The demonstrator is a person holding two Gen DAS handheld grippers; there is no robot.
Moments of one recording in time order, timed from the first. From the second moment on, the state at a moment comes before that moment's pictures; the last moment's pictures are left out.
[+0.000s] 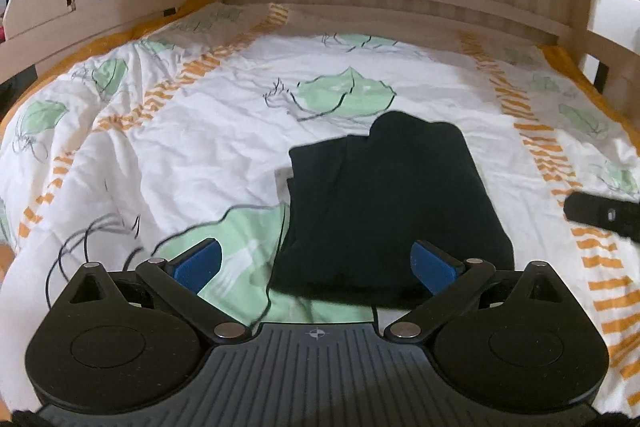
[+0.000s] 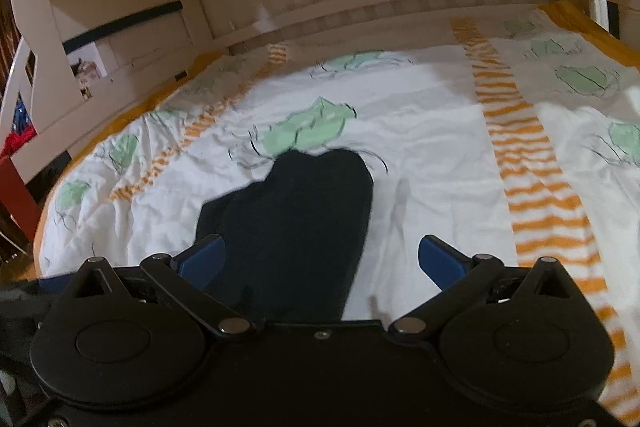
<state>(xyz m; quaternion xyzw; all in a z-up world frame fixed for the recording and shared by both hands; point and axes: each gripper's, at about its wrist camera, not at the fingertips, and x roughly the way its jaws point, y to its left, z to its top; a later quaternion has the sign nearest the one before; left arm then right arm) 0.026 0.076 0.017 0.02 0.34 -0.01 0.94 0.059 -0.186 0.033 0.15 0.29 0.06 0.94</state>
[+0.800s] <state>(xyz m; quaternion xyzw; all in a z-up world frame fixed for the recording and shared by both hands) -0.013 0.069 0.000 0.02 0.38 0.00 0.92 0.001 -0.166 0.014 0.11 0.34 0.04 0.93</state>
